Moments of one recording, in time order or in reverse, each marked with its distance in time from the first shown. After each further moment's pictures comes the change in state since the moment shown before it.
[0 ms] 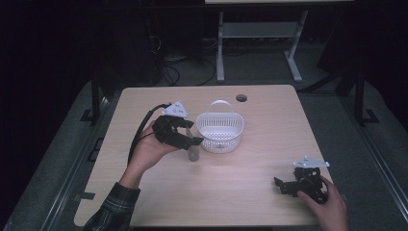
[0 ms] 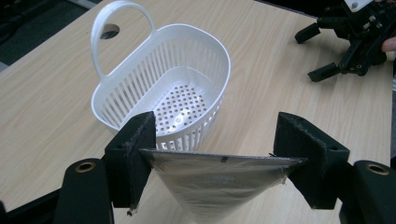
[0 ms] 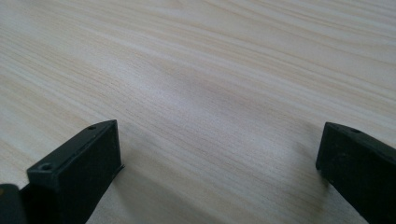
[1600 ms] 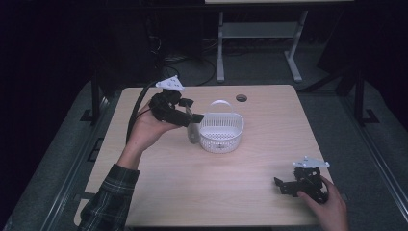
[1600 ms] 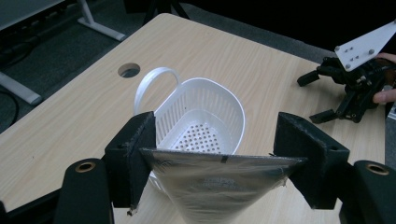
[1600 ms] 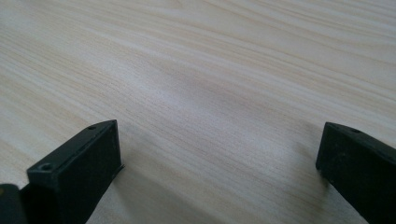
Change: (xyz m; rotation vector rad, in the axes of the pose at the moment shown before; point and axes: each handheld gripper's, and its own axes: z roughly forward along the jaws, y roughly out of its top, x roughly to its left) left arm 0.023 0.046 -0.024 -0.075 0.005 -0.024; right arm 0.000 0.000 0.000 0.000 0.000 -0.001
